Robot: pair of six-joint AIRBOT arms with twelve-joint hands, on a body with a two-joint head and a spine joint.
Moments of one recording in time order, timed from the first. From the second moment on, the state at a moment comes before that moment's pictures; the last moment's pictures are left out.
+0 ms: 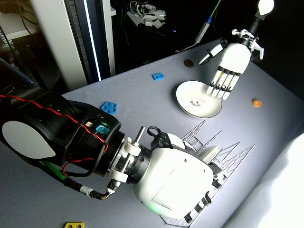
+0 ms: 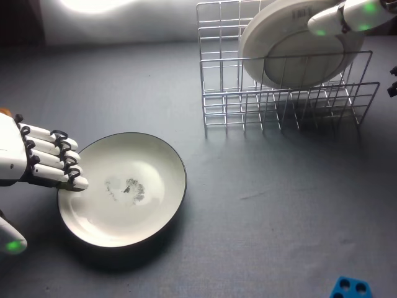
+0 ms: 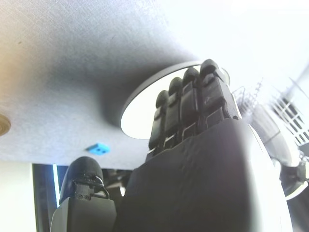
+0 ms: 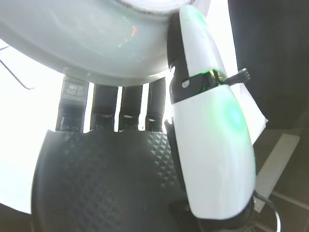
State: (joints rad) left arm 0.57 -0.85 1.41 1.69 -0.80 -0.31; right arm -0.25 -1.12 1.47 -0.29 0.24 0.18
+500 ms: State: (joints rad) left arm 0.57 -0.85 1.41 1.69 -0.80 -0.31; right arm -0.25 -1.12 1.47 -0.28 0.26 0.18
